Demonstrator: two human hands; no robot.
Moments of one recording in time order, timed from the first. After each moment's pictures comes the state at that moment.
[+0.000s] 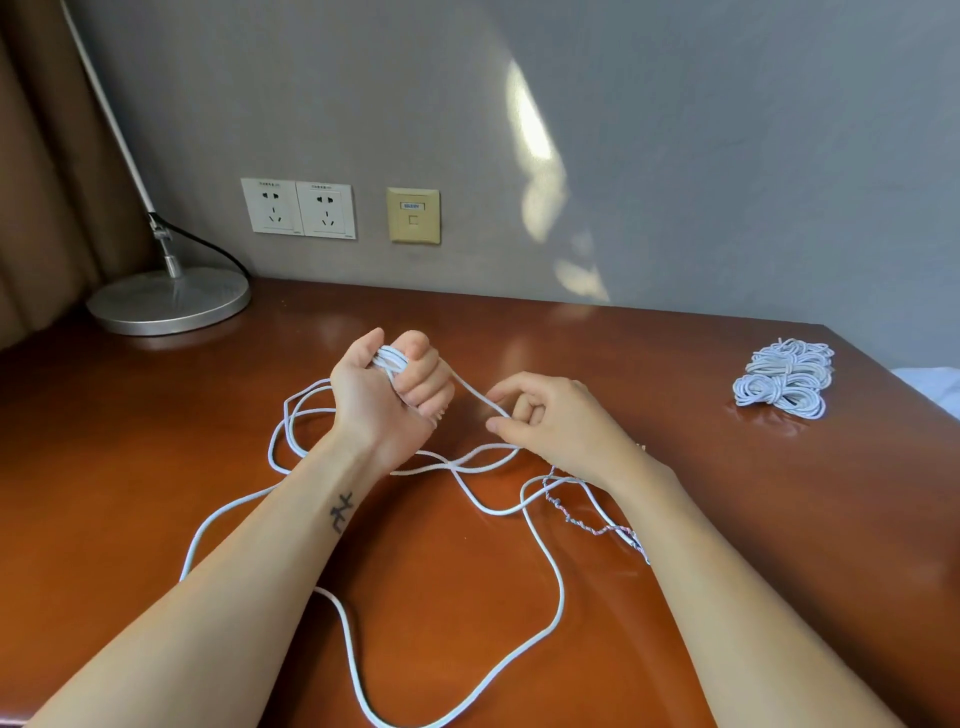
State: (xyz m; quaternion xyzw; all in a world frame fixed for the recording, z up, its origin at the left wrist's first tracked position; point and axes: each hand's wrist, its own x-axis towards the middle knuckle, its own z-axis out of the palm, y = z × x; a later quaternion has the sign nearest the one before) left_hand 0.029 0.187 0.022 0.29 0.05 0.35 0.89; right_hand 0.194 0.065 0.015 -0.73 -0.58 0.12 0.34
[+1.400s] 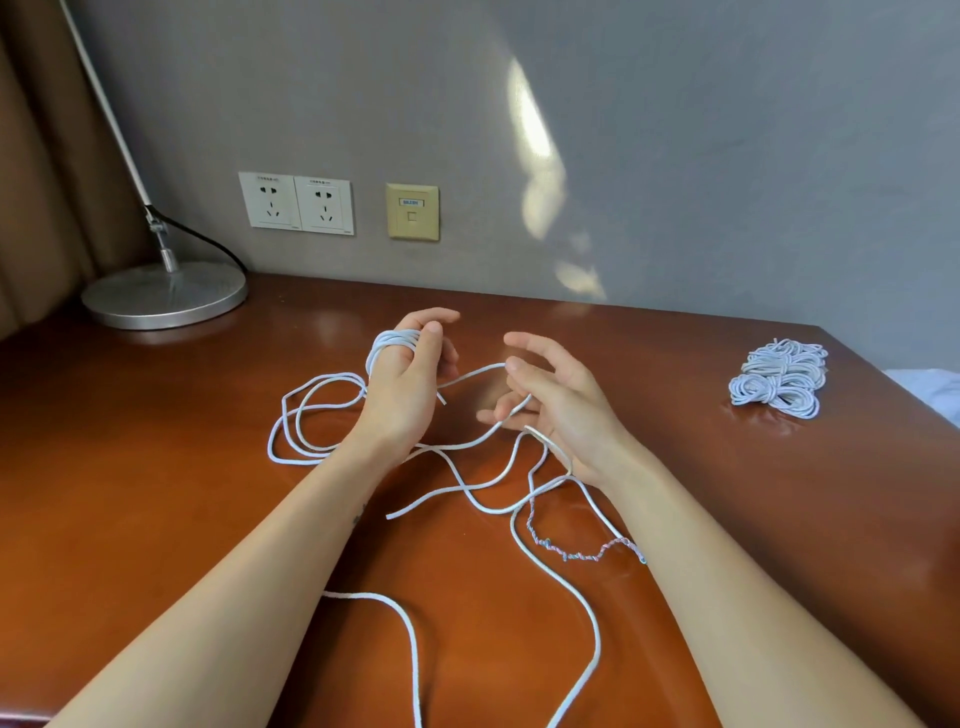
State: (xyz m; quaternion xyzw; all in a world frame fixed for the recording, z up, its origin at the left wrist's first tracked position) left_hand 0.042 0.184 0.016 0.67 0.22 0.48 0.52; right_hand 0.174 0.065 0.028 -0.56 -0.40 0.36 0.63
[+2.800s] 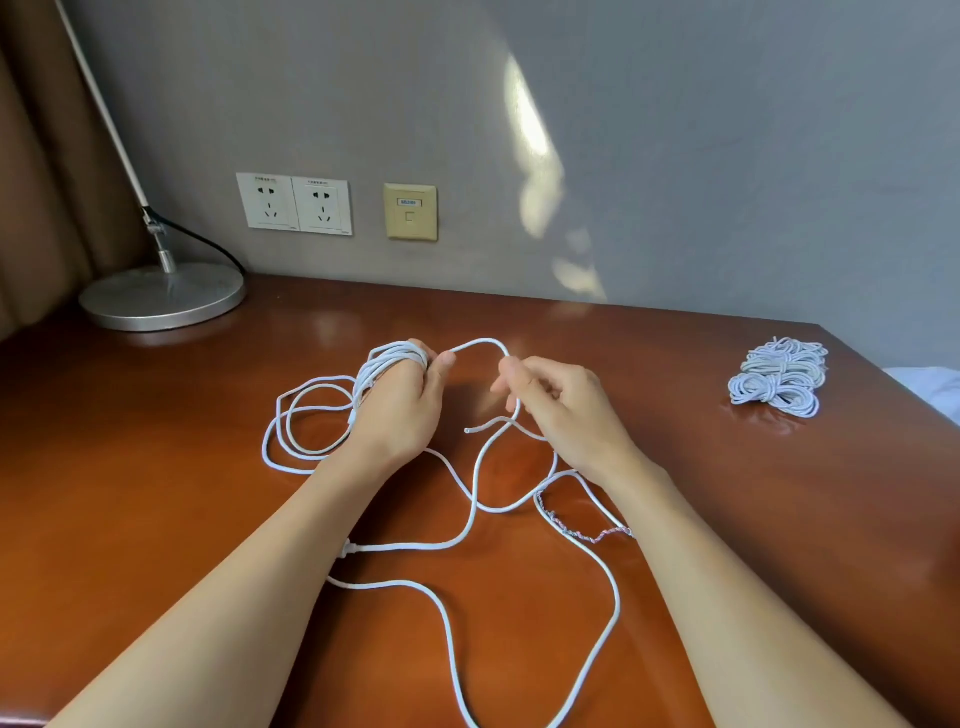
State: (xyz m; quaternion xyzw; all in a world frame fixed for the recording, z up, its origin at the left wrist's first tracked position) left_hand 0.038 0.196 0.000 0.83 0.34 0.38 0.23; right_hand 0.183 0.058 0.024 -0.69 -0.55 0.09 0.46
